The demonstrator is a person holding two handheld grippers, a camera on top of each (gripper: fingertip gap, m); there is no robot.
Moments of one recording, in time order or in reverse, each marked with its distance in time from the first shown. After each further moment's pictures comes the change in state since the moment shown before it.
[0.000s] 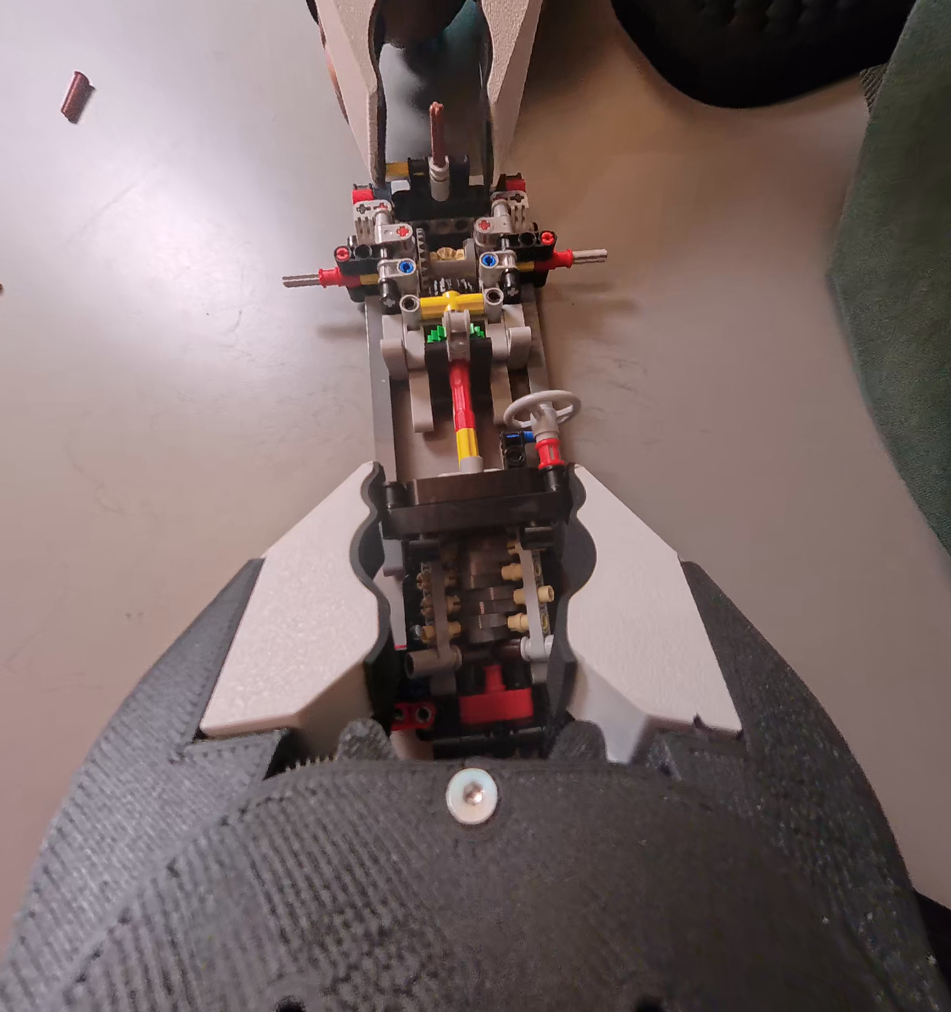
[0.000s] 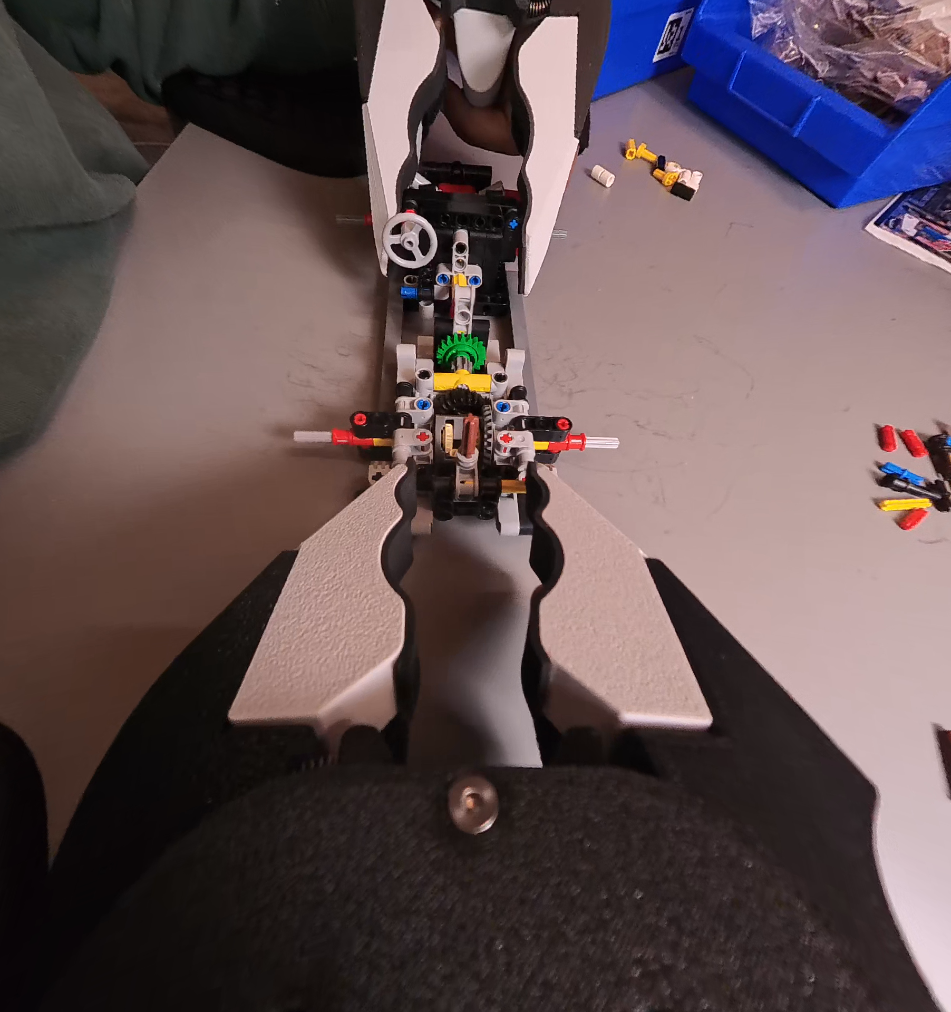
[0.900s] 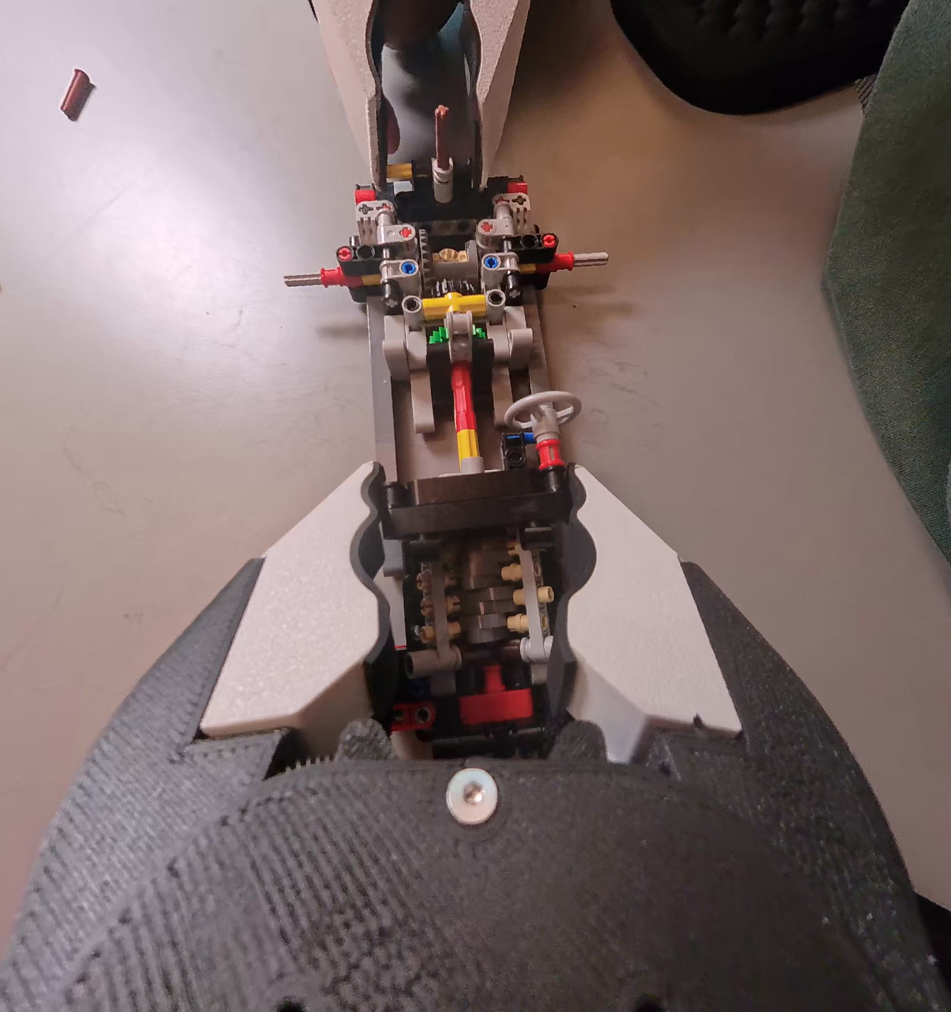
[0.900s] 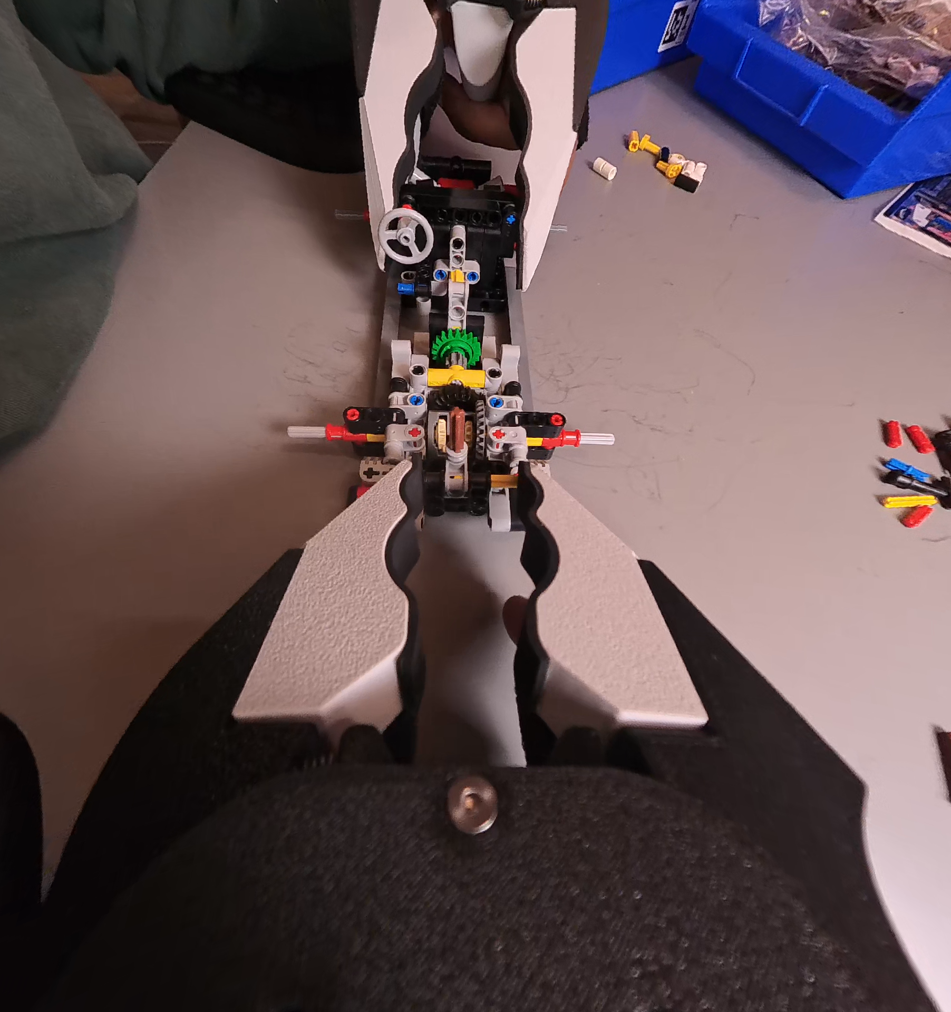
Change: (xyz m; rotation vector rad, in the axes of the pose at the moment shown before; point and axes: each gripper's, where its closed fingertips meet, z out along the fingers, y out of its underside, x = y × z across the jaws) left arm 0.001 -0.002 0.000 0.004 0.006 -0.008; right arm 0.002 0.002 0.000 -0.006 -0.018 0.007
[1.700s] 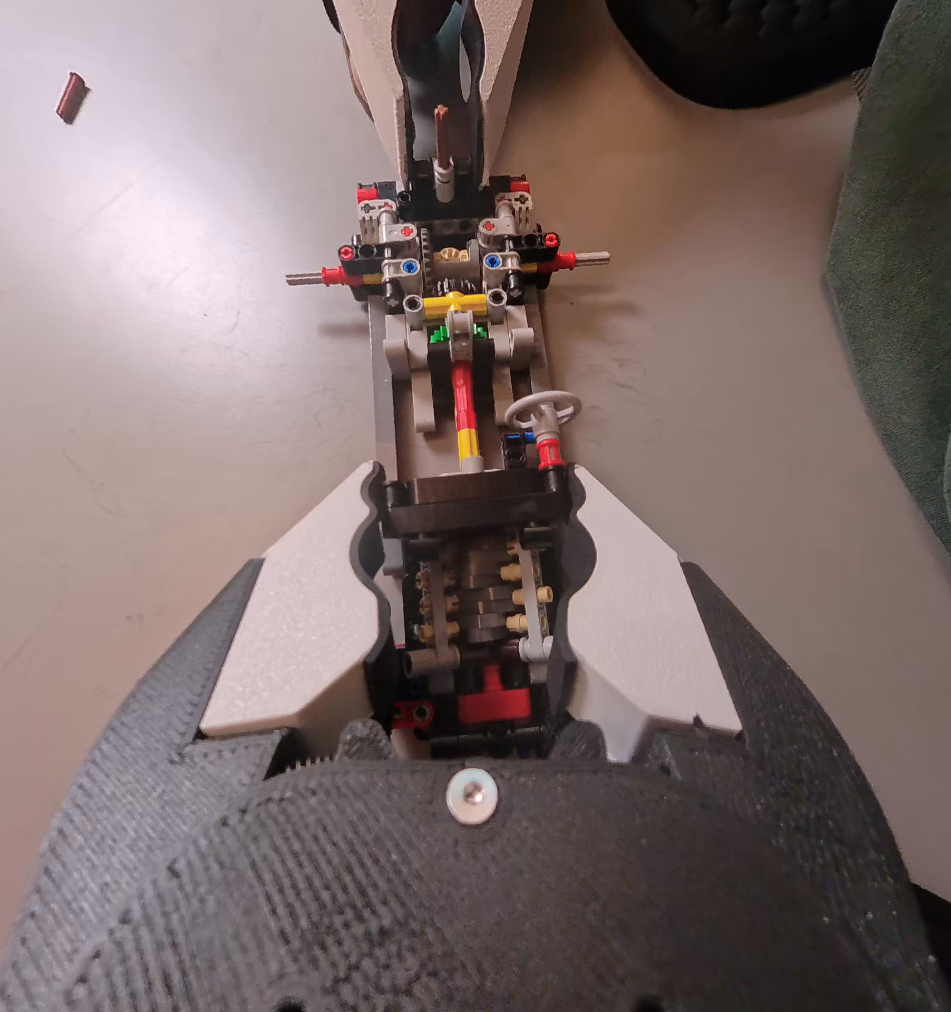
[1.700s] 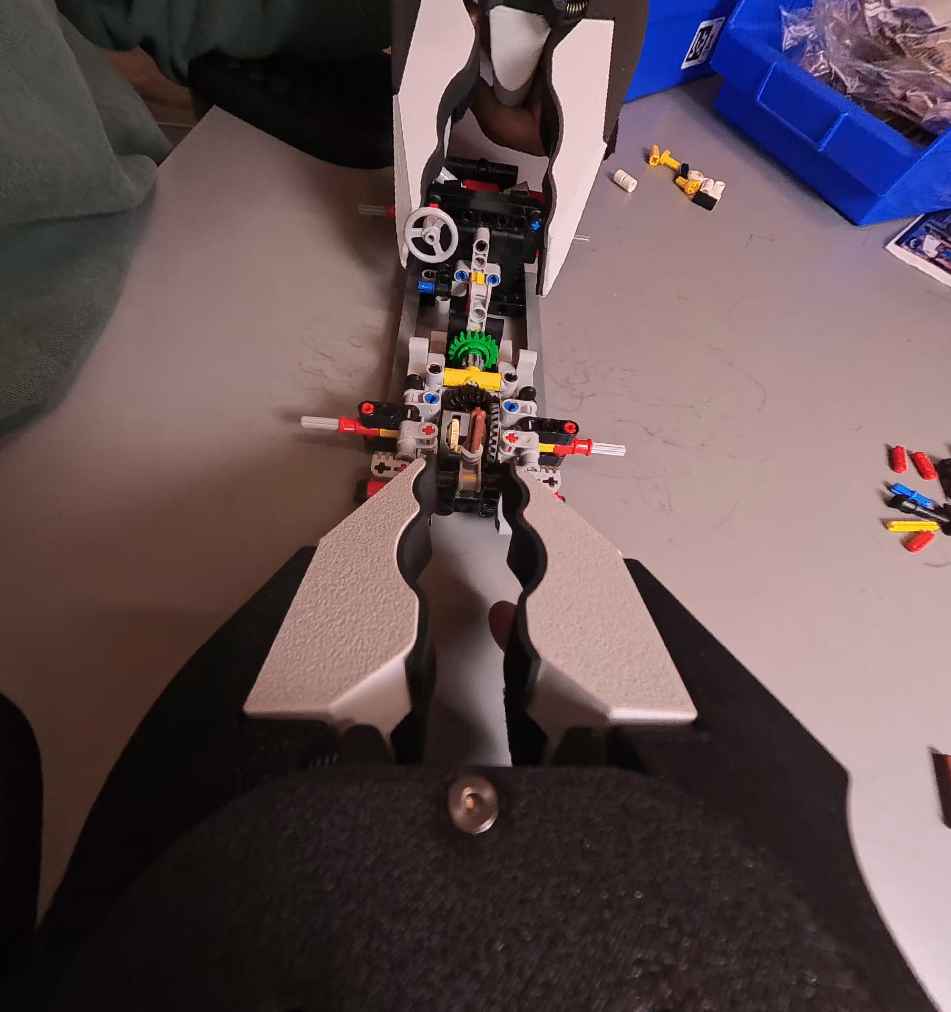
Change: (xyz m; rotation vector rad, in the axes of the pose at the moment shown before) left arm -0.001 -0.001 0.001 -0.001 0.004 0.011; right arm -0.006 -0.001 0.000 0.002 -0.014 -0.052
